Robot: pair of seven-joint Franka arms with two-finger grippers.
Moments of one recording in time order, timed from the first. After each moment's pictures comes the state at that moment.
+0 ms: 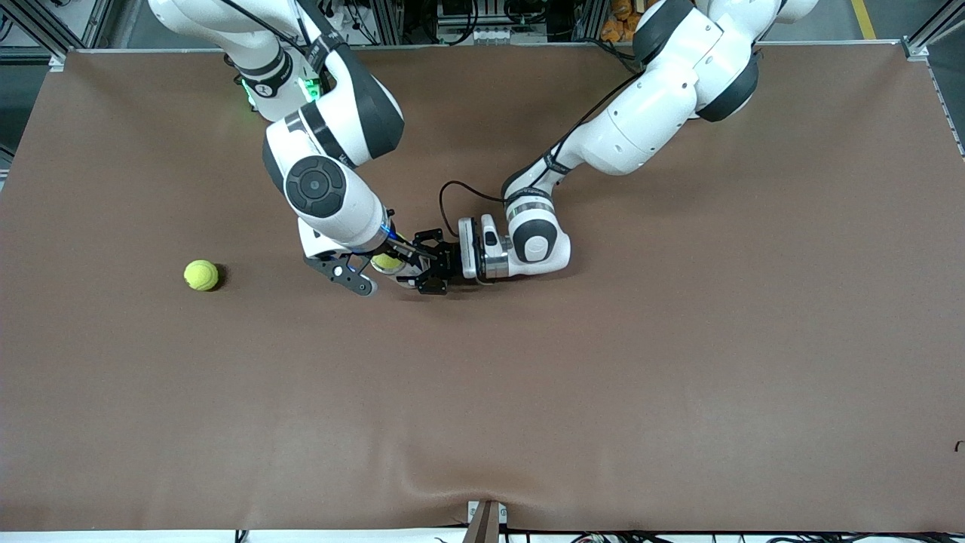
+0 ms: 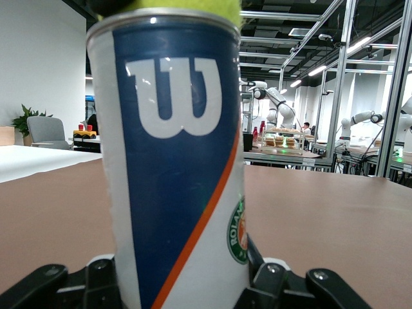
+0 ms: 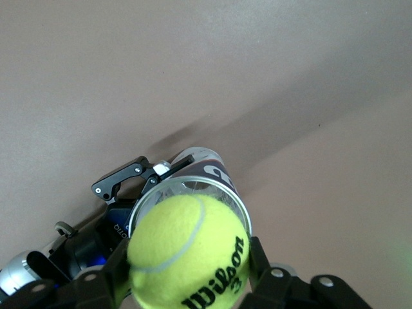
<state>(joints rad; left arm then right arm) -0.50 1.11 -0.39 -1.40 -2.12 2.22 2.74 0.59 0.39 -0.05 -1.63 0.15 1.88 1.01</state>
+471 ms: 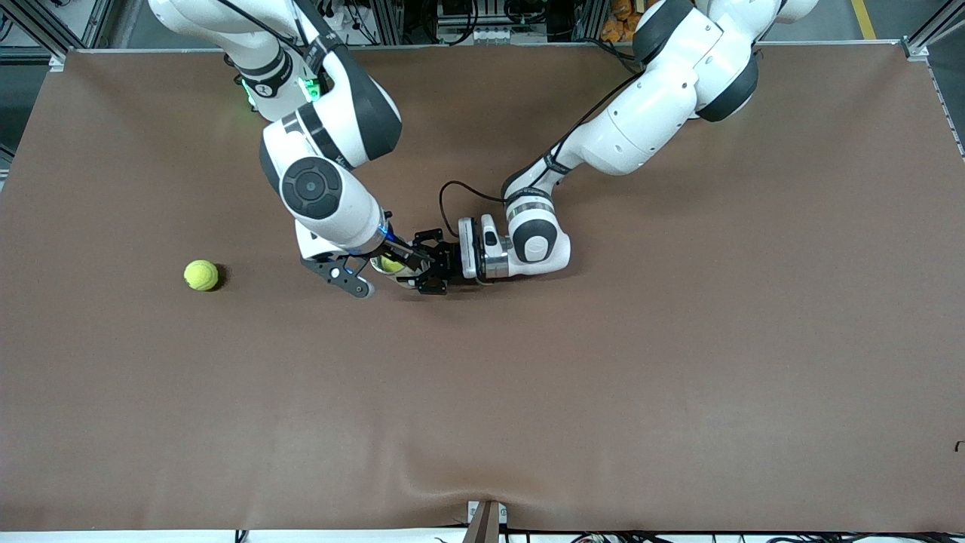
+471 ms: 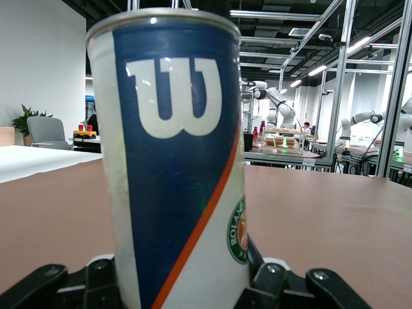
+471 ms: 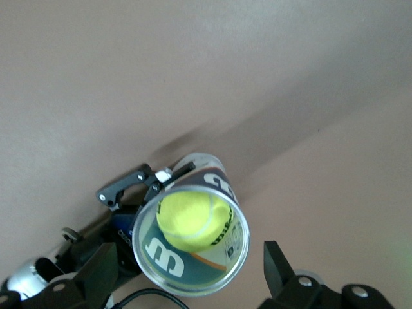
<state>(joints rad) -0.50 1.11 -0.39 -1.40 -2.12 2.22 2.74 0.57 0.38 -0.05 -1.62 0.15 1.87 1.01</state>
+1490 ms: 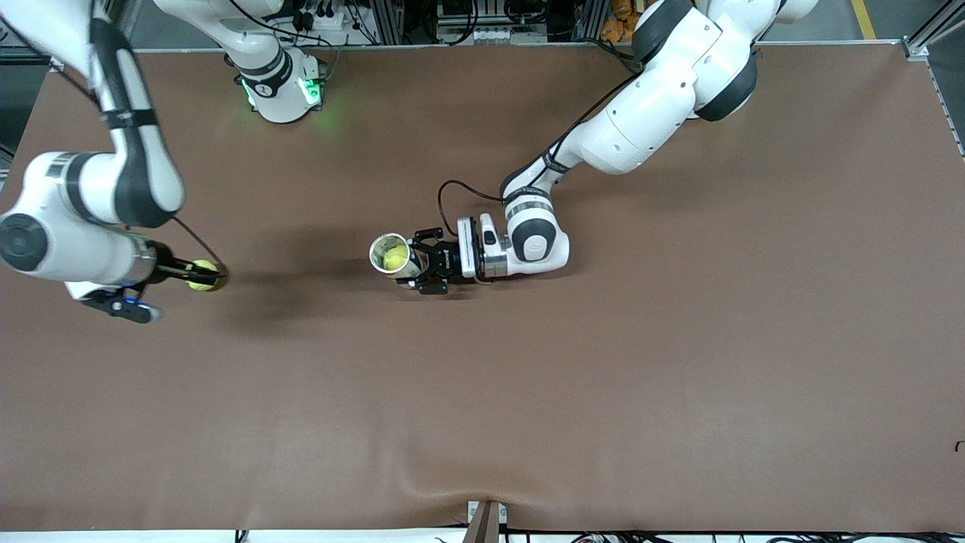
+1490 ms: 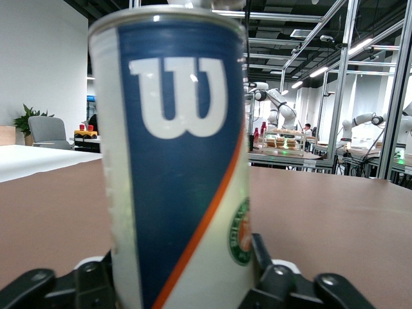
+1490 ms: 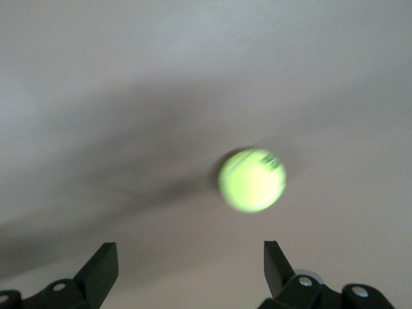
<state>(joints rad) -0.51 1.11 -0.39 -1.40 -2.13 2.22 2.74 -0.06 0.27 -0.08 -1.99 -0.01 2.03 0.14</state>
